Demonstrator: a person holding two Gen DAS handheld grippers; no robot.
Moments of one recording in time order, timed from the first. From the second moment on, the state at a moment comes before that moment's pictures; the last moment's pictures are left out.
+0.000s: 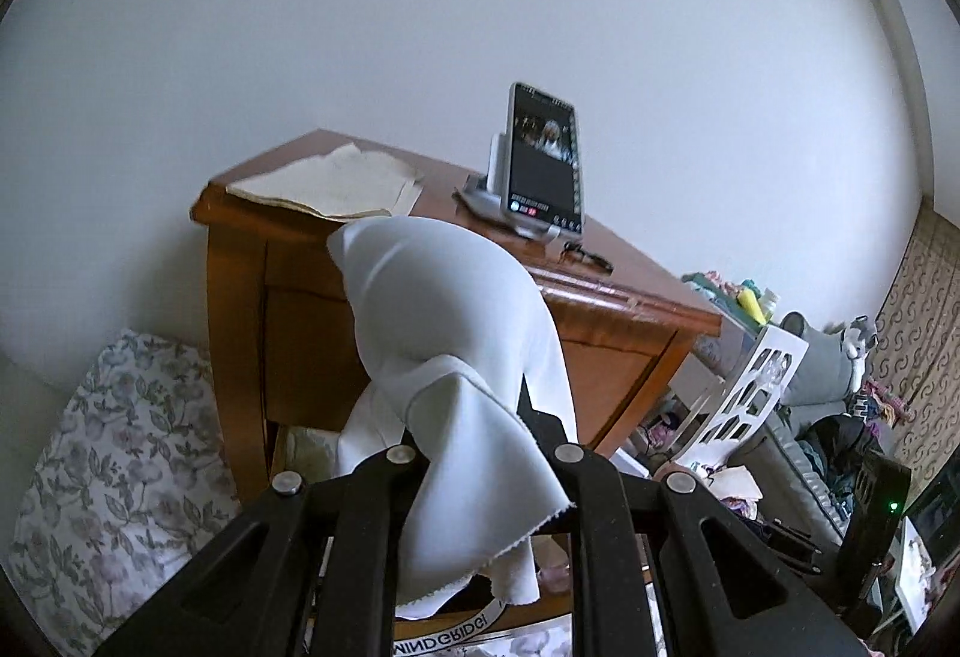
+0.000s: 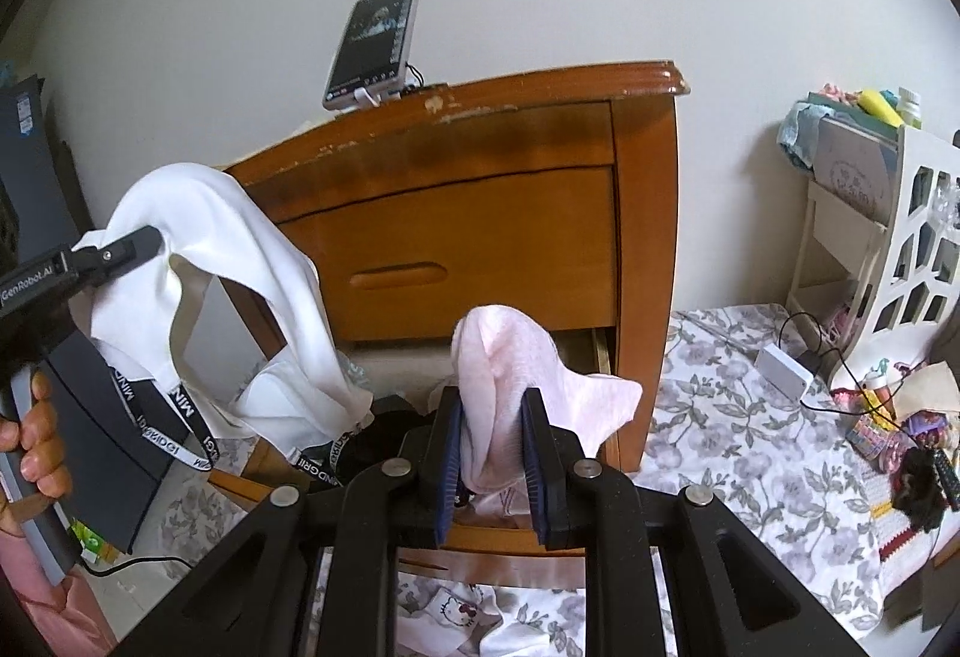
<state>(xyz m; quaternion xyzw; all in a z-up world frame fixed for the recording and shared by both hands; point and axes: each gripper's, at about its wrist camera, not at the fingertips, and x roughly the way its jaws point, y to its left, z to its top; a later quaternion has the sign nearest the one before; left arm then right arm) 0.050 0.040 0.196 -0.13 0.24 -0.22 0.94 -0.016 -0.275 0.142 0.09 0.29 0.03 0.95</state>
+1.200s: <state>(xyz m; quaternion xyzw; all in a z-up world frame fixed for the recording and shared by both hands) -0.082 0.065 0.261 -0.14 0.16 -0.24 0.95 -0.124 -0.251 0.212 0.06 0.21 0.03 0.97</state>
